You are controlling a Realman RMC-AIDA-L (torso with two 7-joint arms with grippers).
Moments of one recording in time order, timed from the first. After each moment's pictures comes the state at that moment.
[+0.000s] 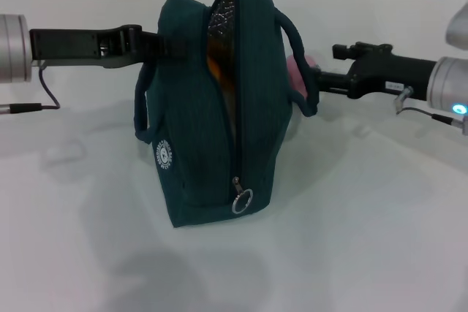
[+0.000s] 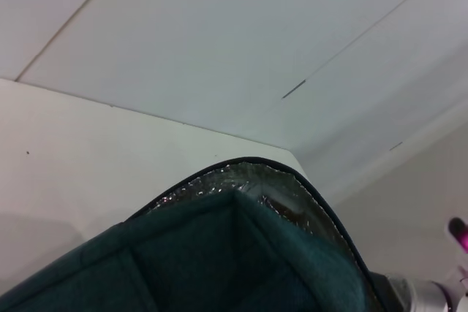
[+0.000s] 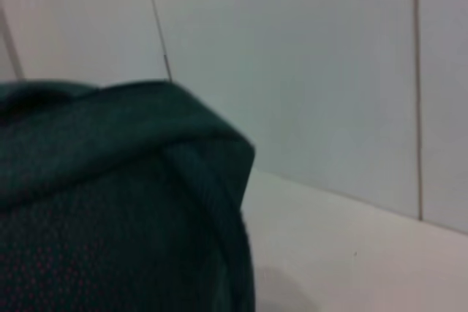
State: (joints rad) left arm -0.57 -2.05 0.74 0.95 1.99 1.63 -2.38; right arm 0.69 2.03 -1.22 -0.40 -1.39 -0.95 1.24
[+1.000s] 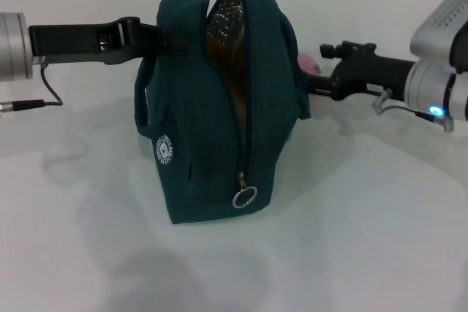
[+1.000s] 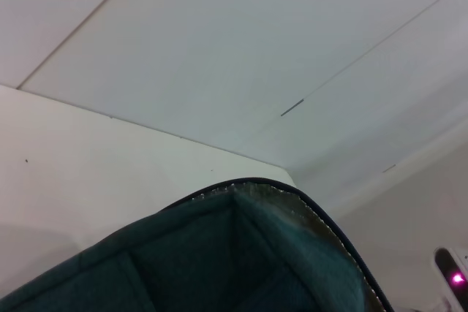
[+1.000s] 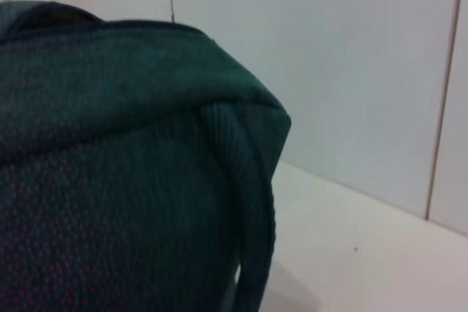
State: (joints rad) left arm -0.57 -2.05 0.74 0.91 1.95 1.60 -2.38; right arm 0.70 2.03 -1.51 -0.41 -1.11 -0.78 1.11
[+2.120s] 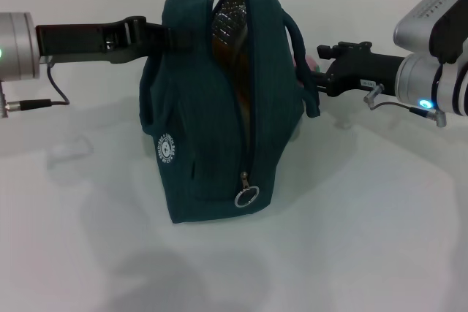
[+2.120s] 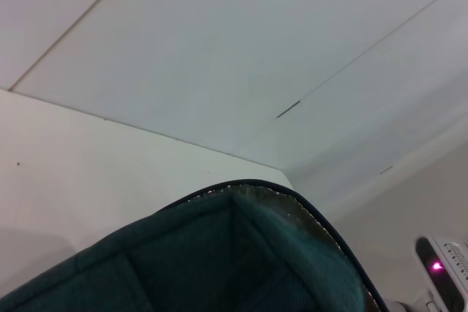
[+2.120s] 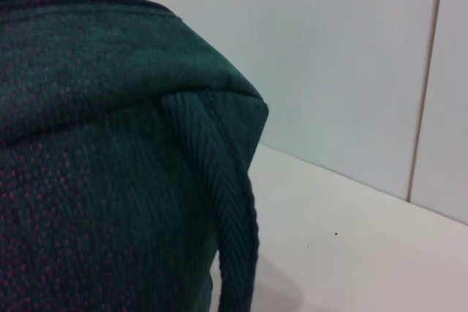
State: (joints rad) left arm -0.58 -2.06 0.74 0.91 1.95 1.59 -2.38; right arm 0.79 2.03 -1.54 -0.30 -1.04 -0.72 1.11
